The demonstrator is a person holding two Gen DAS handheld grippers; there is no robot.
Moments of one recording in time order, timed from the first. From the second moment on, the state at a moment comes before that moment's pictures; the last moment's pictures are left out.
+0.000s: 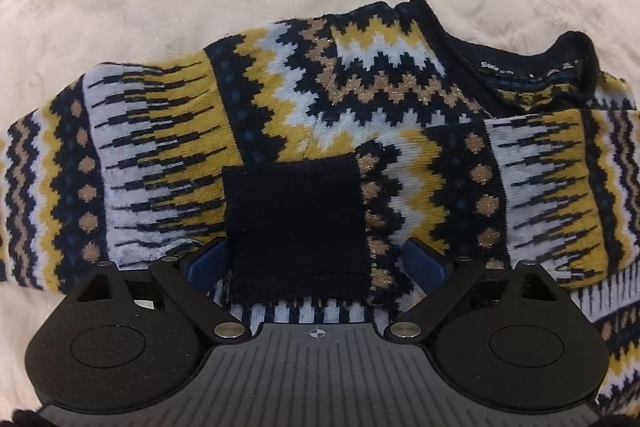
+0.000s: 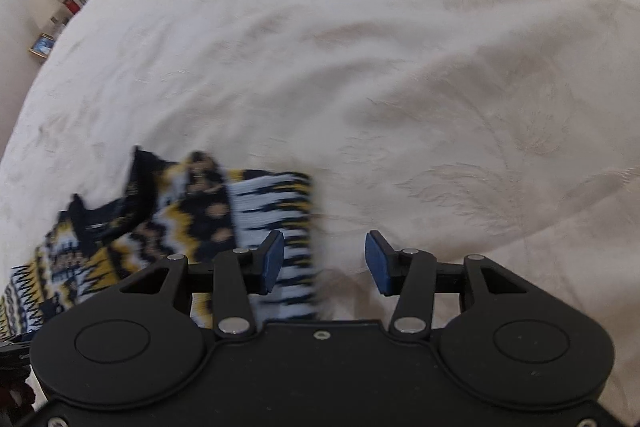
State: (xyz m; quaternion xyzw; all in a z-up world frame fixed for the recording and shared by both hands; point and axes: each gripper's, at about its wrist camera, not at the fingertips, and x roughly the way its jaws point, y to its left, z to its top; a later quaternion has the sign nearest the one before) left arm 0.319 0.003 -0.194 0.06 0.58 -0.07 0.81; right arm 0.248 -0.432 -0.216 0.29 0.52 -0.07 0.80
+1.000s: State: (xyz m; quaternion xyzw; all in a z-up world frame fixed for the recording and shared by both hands) left arm 0.316 0.005 -0.192 0.06 0.56 -0.08 0.82; right arm 0.270 -0.384 -0.208 0.17 0.52 -0.07 0.83
